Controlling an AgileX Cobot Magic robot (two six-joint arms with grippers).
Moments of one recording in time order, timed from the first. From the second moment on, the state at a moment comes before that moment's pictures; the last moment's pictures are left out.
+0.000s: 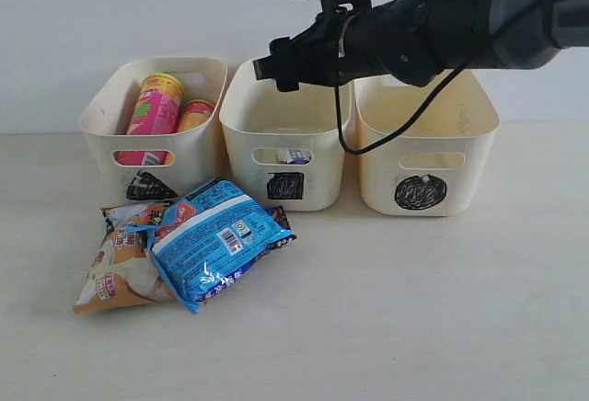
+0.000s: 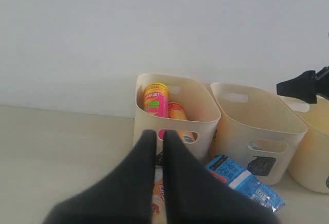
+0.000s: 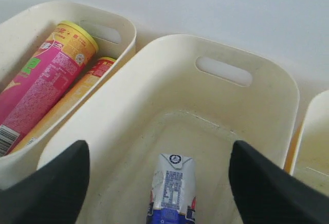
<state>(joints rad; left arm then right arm) -0.03 0.10 -0.28 -0.21 0.31 0.05 0.54 1.95 -1.54 -0.45 0.12 0.50</state>
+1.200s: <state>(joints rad) -0.03 0.10 -0.28 -0.21 0.31 0.05 0.73 1.56 -0.73 0.61 -0.26 0.53</state>
